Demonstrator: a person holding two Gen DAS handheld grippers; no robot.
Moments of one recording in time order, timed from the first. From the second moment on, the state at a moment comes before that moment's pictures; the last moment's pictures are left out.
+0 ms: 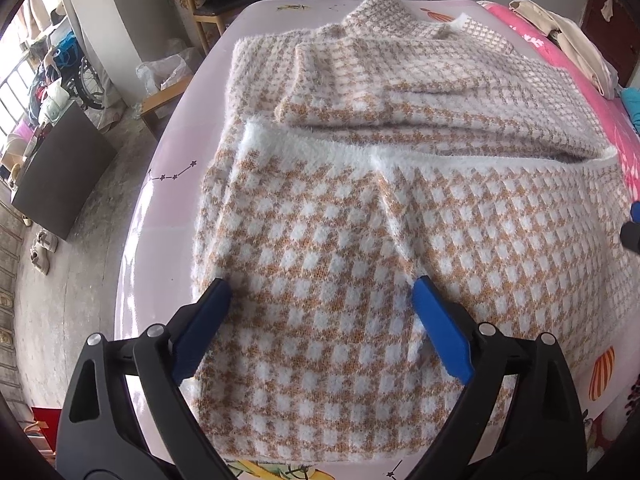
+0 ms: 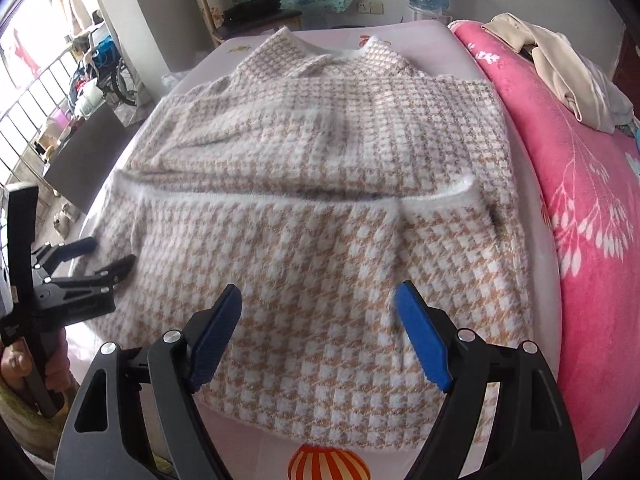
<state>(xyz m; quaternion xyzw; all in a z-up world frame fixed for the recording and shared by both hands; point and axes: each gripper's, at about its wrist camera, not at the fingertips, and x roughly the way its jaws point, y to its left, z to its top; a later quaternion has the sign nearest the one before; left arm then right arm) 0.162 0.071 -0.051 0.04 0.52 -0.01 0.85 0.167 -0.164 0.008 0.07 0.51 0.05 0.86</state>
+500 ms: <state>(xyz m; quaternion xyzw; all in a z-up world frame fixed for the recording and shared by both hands) 0.305 0.090 0.066 -0.03 0.38 -0.12 0.92 0.369 -0.222 0.053 0.15 0.49 0.12 0.85</state>
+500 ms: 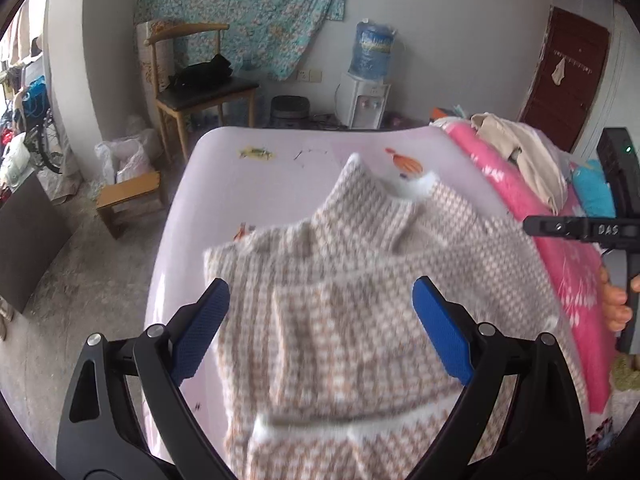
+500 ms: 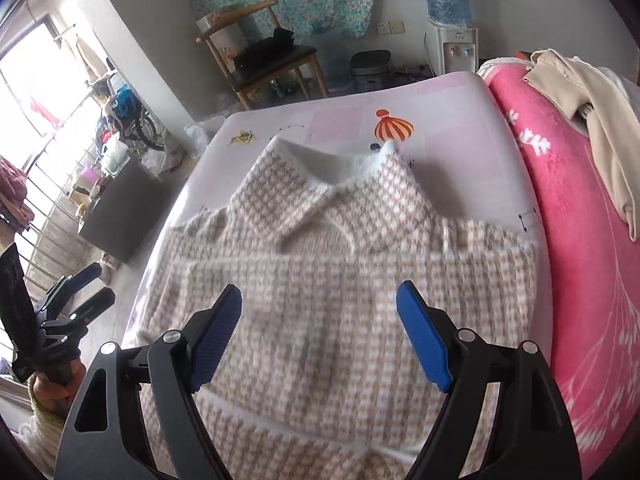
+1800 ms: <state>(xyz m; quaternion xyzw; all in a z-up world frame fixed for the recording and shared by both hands) 0.336 -0.005 0.041 0.05 0.41 -0.24 0.88 0.349 -0.232 0.023 0.11 0.50 0.16 0.84</state>
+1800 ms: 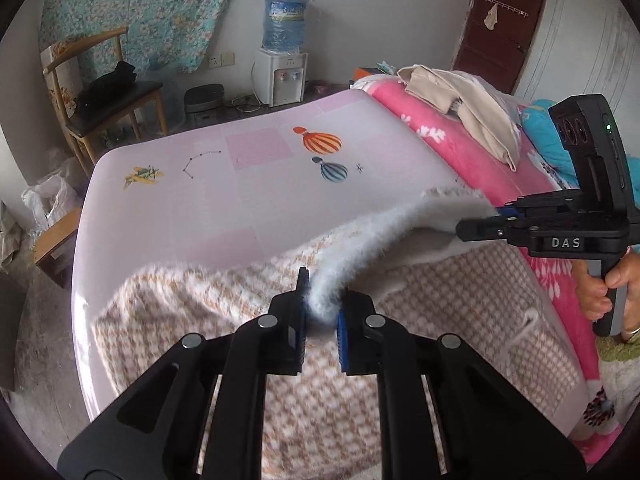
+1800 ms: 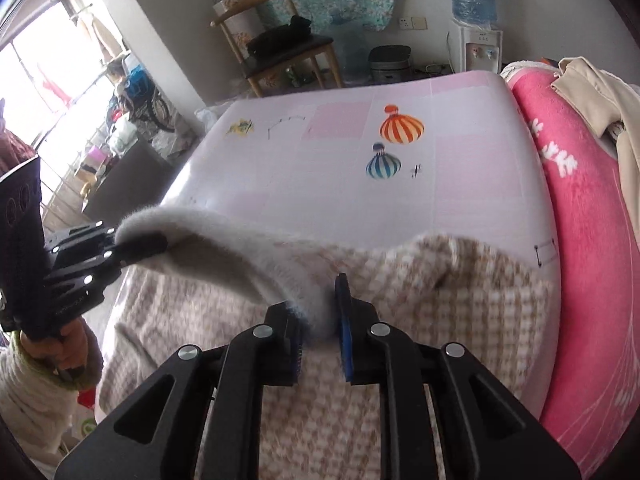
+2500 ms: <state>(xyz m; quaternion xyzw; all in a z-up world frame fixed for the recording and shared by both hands) 0.292 0.055 0.022 -0.02 0.43 -0.22 0.87 0.364 -0.202 -0.045 0.22 0.54 0.24 0.78</state>
